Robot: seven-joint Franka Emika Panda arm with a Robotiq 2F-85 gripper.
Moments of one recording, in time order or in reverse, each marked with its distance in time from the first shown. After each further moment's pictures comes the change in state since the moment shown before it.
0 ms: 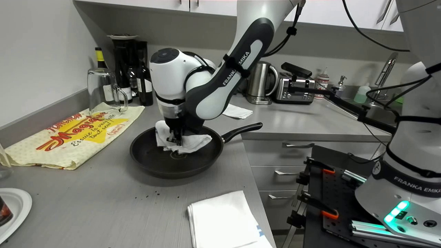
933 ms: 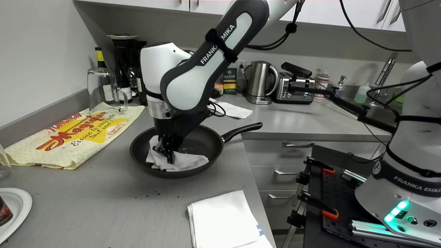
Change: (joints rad) arm -0.013 -0.019 0.108 0.000 0.470 -0.079 -0.145
